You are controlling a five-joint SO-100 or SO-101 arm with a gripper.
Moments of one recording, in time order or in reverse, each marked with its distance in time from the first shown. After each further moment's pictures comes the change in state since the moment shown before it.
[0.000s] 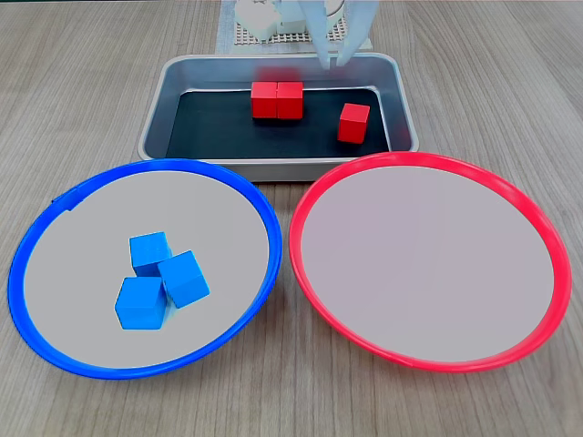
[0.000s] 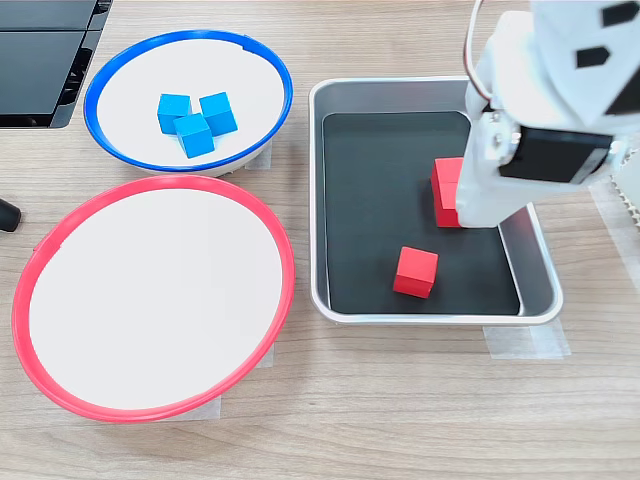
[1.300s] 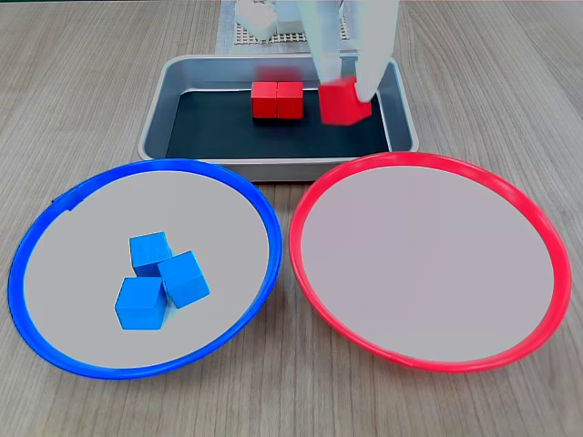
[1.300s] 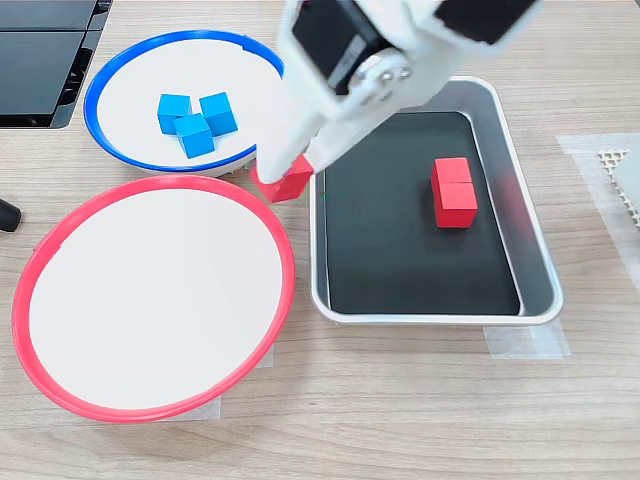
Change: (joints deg) arm 7.3 -13.4 -18.6 -18.7 42.0
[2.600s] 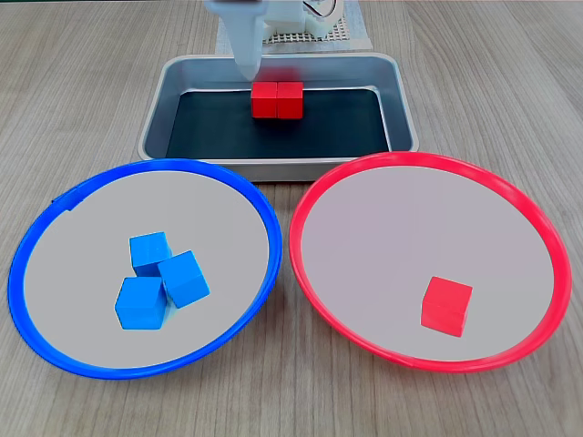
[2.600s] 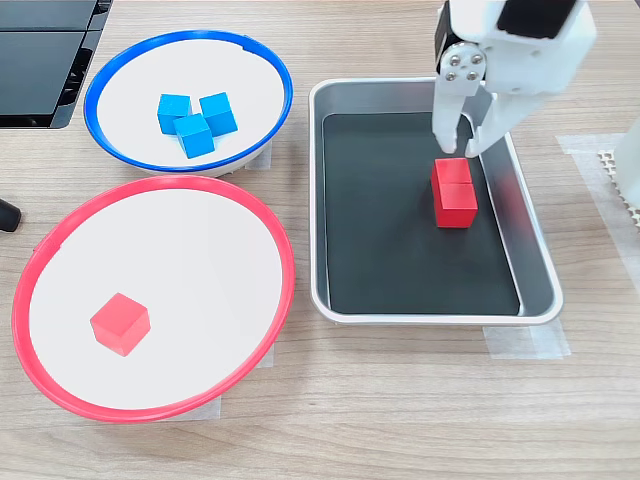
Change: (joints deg) arm 21.2 14.1 25.9 13.9 16.9
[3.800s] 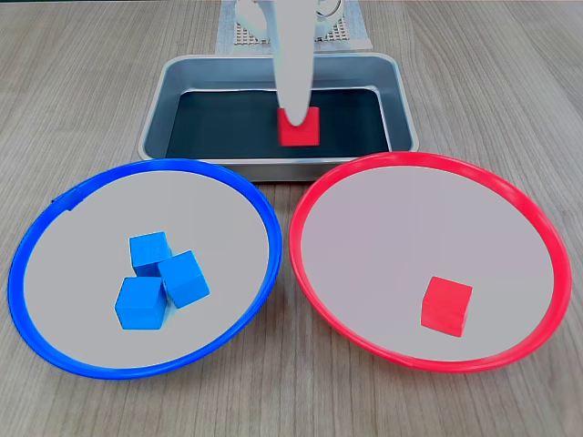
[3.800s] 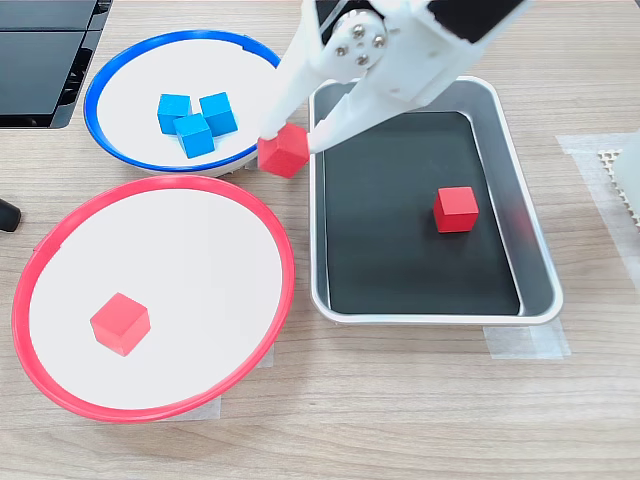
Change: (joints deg) arm -15.7 -8.8 -14.3 -27.1 0.9
